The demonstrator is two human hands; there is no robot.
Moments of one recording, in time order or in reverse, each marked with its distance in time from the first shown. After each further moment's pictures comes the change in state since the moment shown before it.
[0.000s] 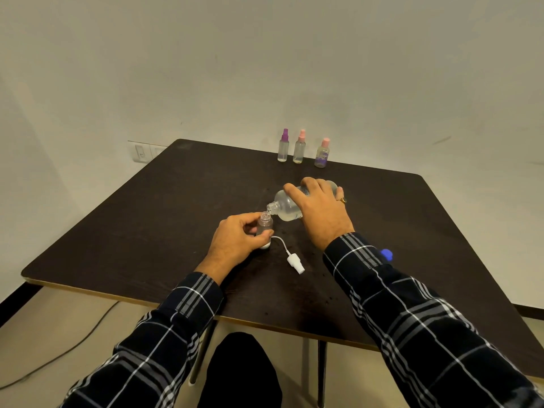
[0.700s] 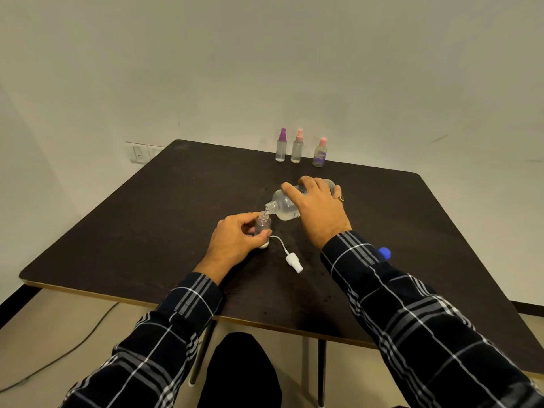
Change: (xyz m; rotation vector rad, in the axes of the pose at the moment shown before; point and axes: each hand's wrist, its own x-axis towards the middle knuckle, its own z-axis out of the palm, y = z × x) left_hand 0.001 -0.001 0.000 0.018 0.003 -0.005; right_hand 0.000 -0.001 -0.001 0.004 -0.005 -0.001
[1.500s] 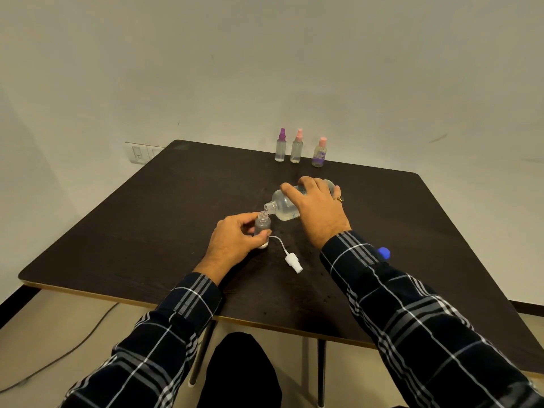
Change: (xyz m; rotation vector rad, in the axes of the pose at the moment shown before) left_hand -0.001 0.002 -0.001 0.012 -0.006 -0.010; right_hand -0.001 -0.001 -0.003 0.016 -0.005 0.004
